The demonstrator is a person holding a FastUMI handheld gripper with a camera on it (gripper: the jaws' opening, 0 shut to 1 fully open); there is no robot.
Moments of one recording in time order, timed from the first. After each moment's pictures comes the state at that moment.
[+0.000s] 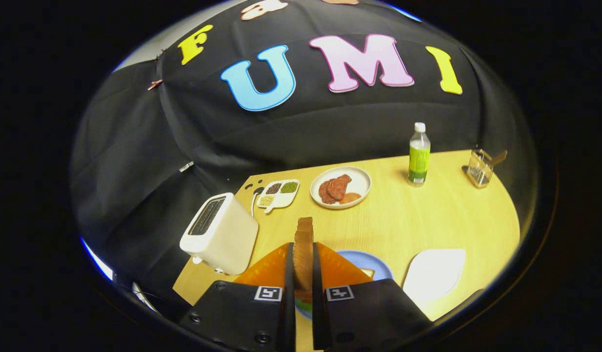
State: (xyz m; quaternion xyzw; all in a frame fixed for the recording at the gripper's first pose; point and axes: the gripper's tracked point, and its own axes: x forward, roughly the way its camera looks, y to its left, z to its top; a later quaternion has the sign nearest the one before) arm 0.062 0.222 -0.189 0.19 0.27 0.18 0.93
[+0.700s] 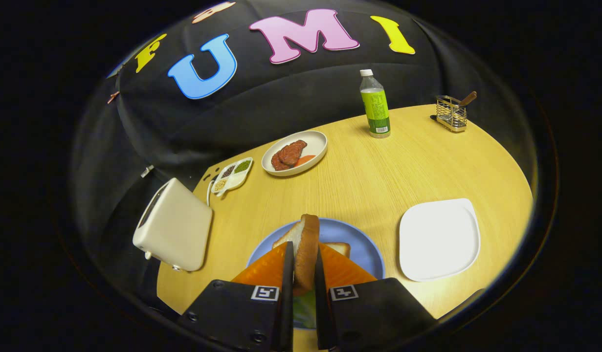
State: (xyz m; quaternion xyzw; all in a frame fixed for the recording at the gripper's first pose) arm 0.069 0.179 -0.308 0.20 0.32 0.08 0.92
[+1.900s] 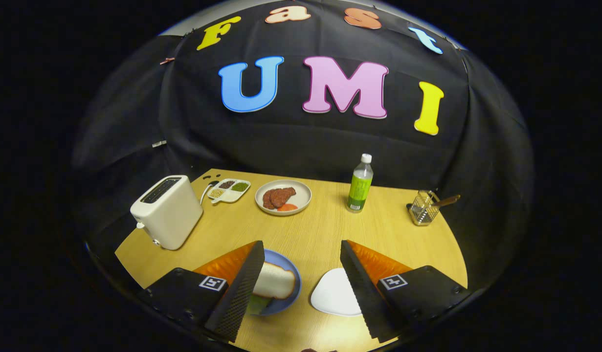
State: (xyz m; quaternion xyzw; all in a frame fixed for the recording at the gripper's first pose) arm 0.050 0.087 -0.159 0.01 0.18 0.11 0.98
